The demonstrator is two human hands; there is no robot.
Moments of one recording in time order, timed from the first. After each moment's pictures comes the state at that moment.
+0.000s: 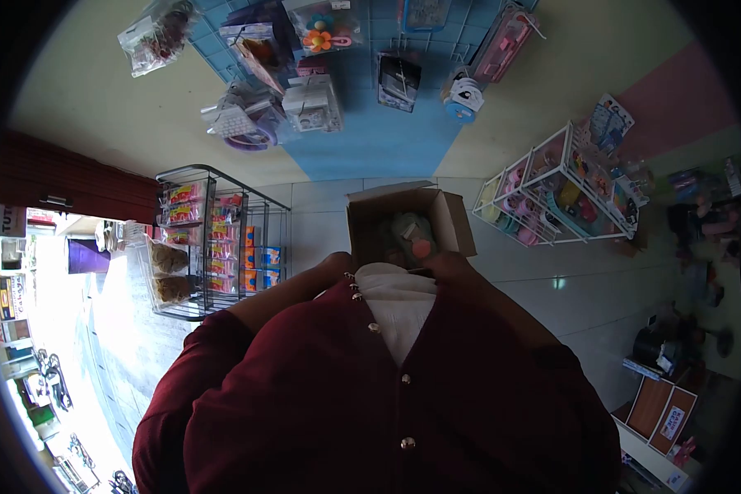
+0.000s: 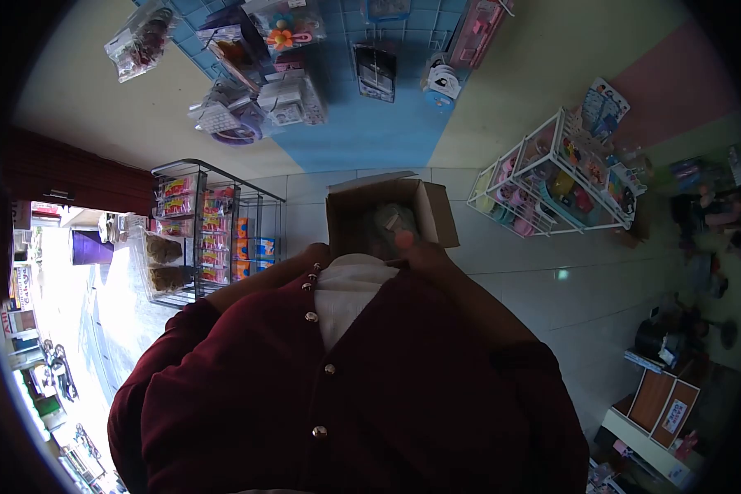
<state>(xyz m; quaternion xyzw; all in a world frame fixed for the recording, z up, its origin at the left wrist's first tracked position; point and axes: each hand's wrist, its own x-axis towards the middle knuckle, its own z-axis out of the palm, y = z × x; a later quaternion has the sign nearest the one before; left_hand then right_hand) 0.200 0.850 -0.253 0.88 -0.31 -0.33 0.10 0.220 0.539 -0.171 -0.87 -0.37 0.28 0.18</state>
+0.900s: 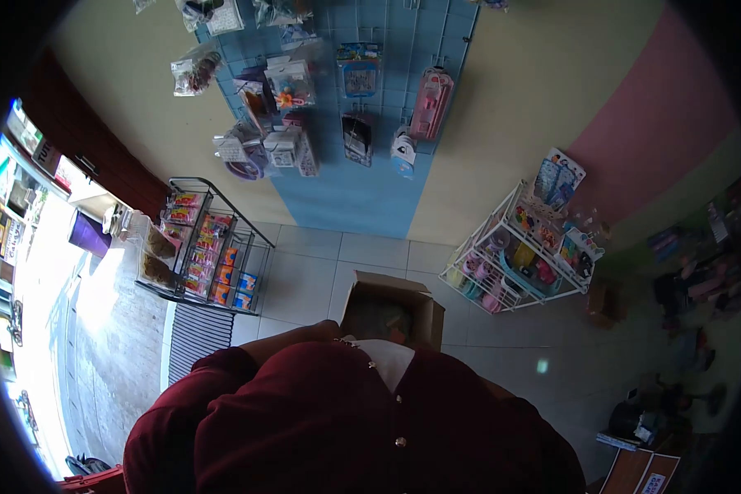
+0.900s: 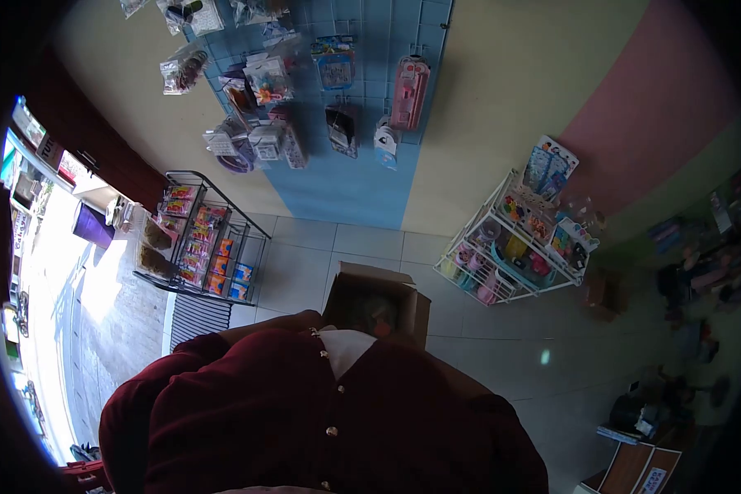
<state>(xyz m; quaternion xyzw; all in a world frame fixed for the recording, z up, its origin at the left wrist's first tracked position) 0.113 0.700 -0.259 0.84 -0.26 -0.46 0.09 0.122 0.388 -0.250 -0.84 -0.11 0.50 0.17</state>
